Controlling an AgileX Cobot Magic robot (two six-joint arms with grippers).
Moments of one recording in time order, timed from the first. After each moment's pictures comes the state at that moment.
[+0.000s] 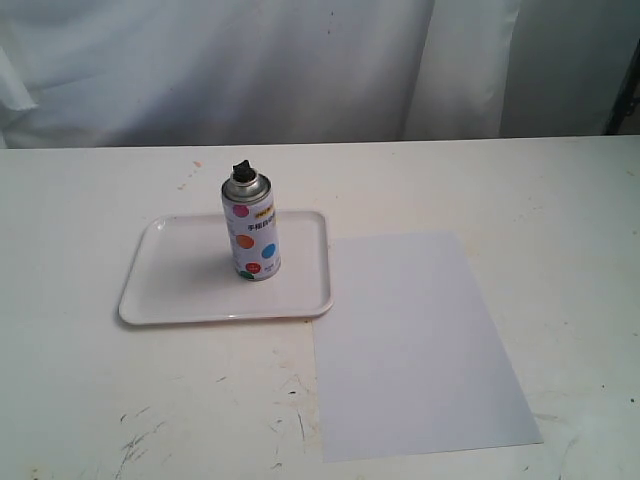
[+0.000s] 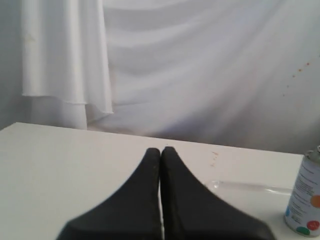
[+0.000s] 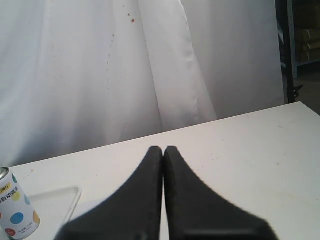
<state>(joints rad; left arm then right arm) 0.08 0.02 -0.05 0.00 0.13 -0.08 0.09 0.12 -0.09 0.74 0.12 -0.50</state>
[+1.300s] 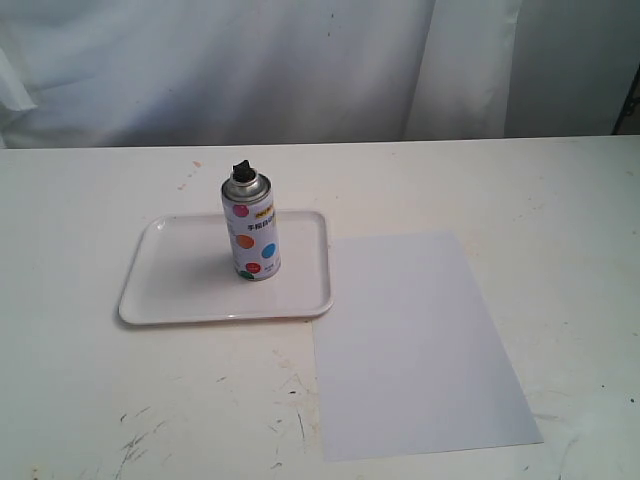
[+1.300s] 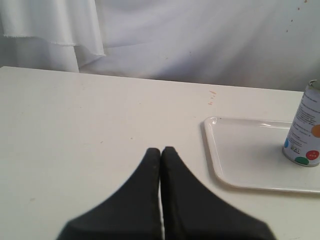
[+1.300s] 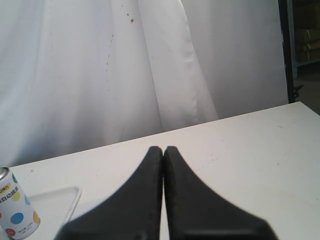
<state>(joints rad) 0.06 0.00 0.00 -0.04 0.29 -0.02 0.09 0.12 -0.09 0.74 0.12 -0.50</state>
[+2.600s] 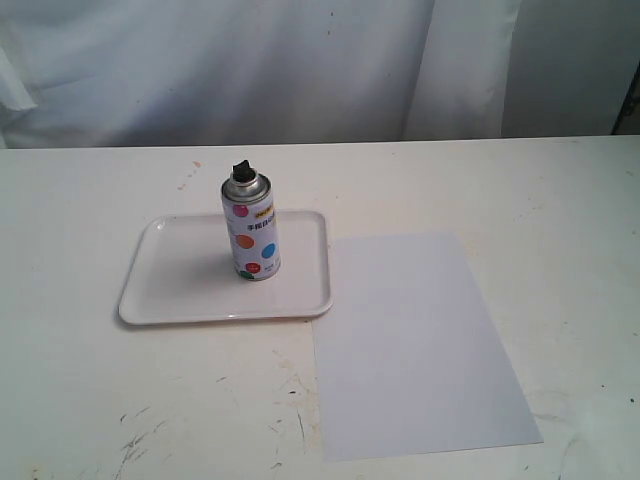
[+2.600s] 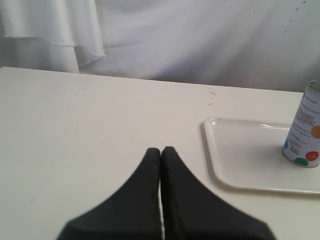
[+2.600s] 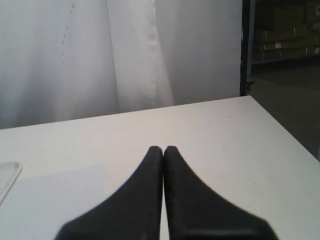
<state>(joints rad) 0.06 0.00 0.00 -0.04 0.29 -0.02 0.04 0.12 -0.09 0.02 0.18 0.06</state>
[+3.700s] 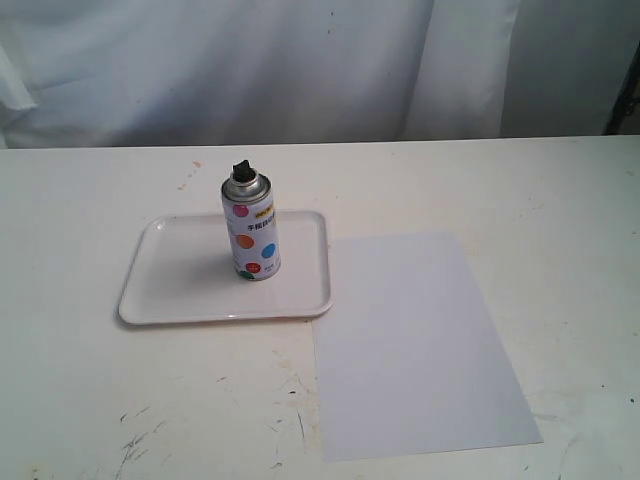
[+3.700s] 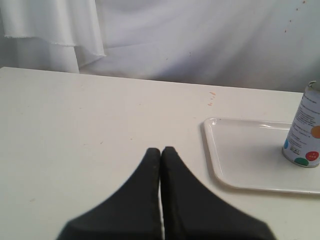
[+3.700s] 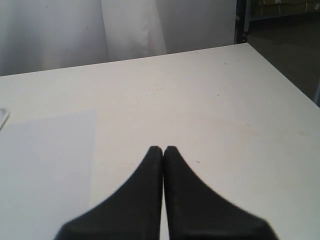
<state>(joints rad) 0.06 0.00 0.00 -0.04 0.29 -0.02 0.04 0.01 0.00 0.00 0.35 0.08</state>
